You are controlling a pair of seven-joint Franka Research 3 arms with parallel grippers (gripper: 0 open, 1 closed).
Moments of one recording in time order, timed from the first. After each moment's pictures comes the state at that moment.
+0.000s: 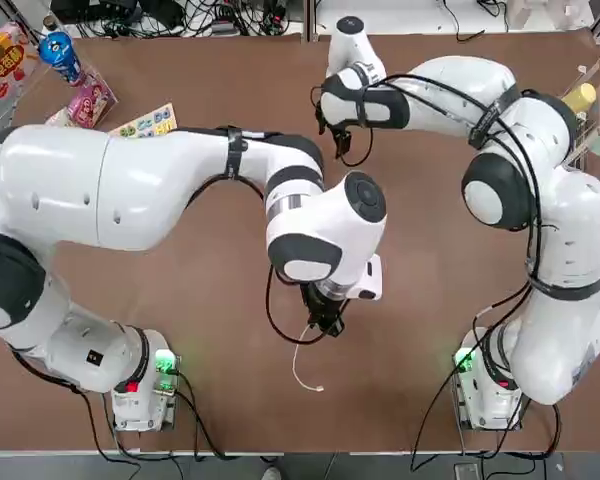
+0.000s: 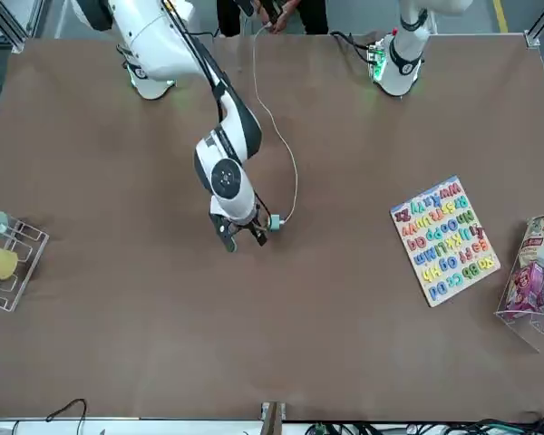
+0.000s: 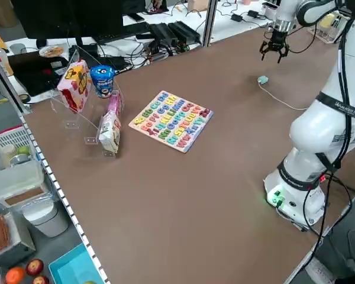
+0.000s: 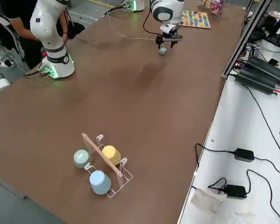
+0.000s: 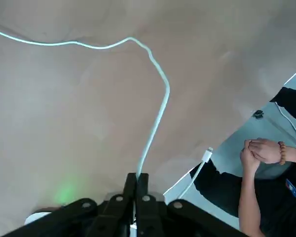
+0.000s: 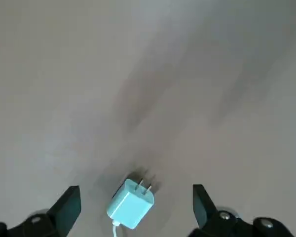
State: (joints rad) left arm -0.35 0.24 -1.16 -1.87 0.03 1.75 -0.63; right arm 0.65 0.69 0.04 -1.51 0.13 2.19 1.58
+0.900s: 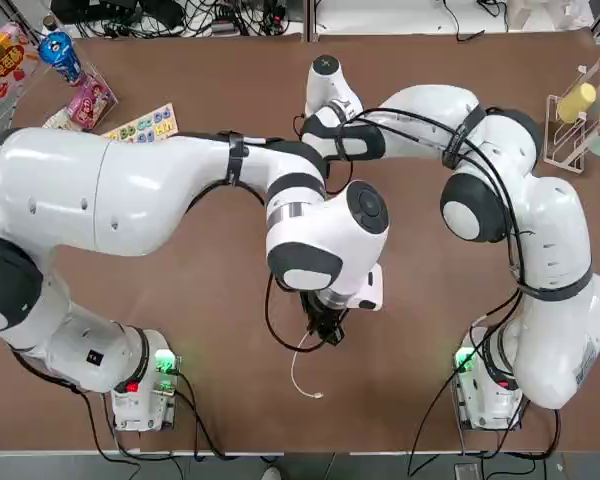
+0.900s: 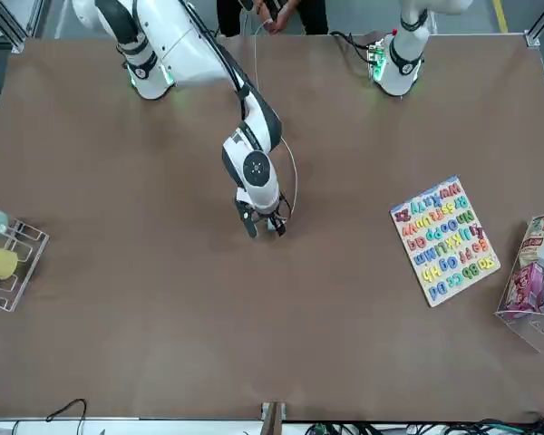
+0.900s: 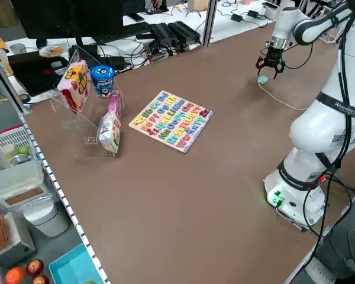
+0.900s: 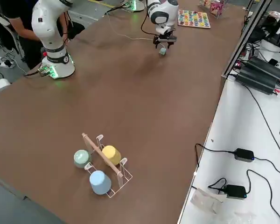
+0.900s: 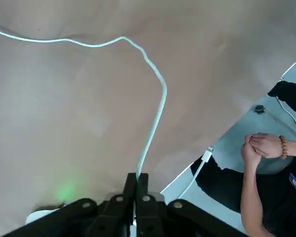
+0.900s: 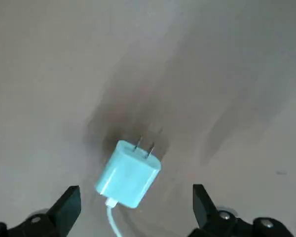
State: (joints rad) left arm -0.35 0.24 -1.19 -1.87 0.03 1.73 -0.63; right arm 0.75 0.79 0.03 -1.47 0.13 2.28 1.75
